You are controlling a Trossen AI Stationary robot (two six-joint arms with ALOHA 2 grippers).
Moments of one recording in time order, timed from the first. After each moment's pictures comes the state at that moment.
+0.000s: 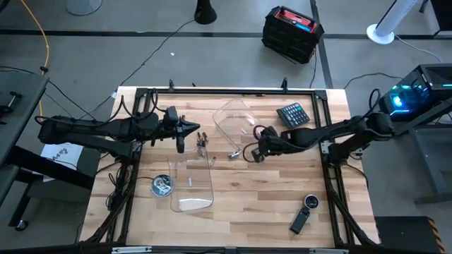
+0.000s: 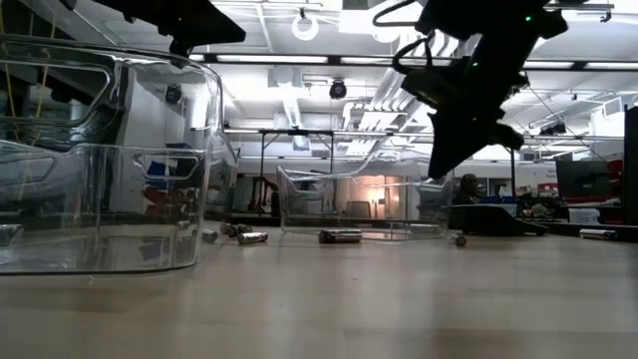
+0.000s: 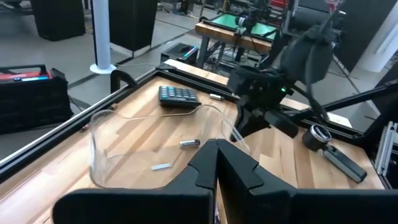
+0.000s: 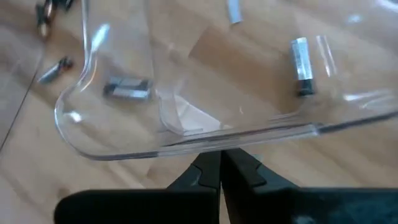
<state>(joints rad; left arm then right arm) 0.02 0.89 0.66 -0.01 -0.27 -0.26 0.04 1.44 0.88 -0.54 0.30 0.99</state>
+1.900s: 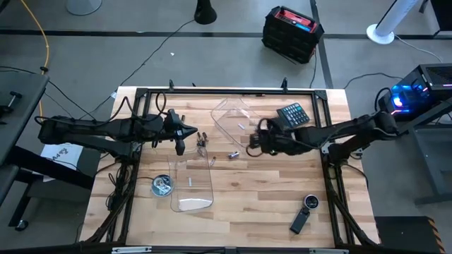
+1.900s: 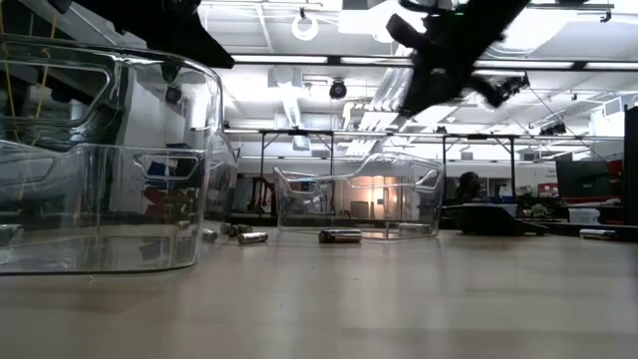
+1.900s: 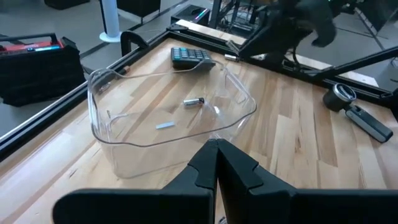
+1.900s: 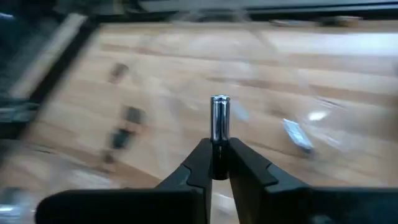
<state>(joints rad) 0.02 0.89 0.66 -0.17 -0.27 -0.26 0.10 1.40 1.00 -0.48 0.68 1.16</state>
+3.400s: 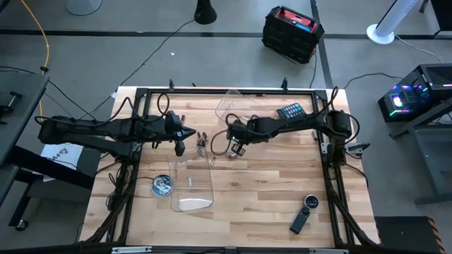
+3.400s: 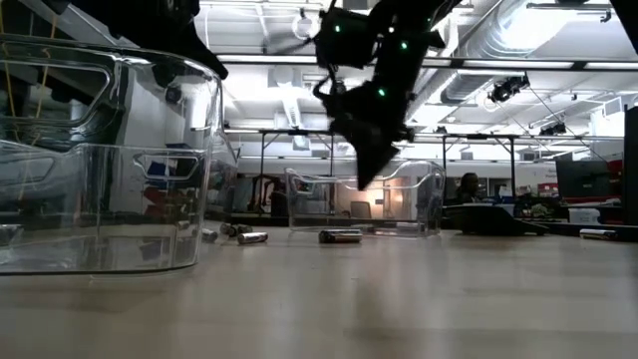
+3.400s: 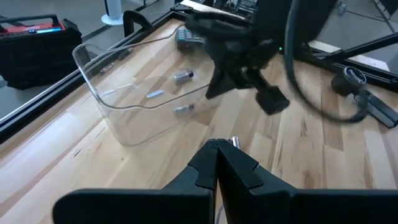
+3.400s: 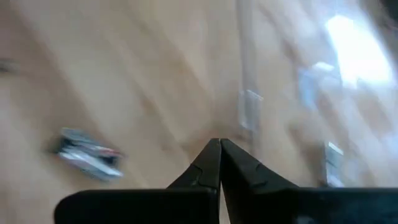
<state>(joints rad) 0.02 0.89 0.66 -0.24 -0.27 -0.28 -0.07 1.90 1.39 -0.71 0.32 0.37</state>
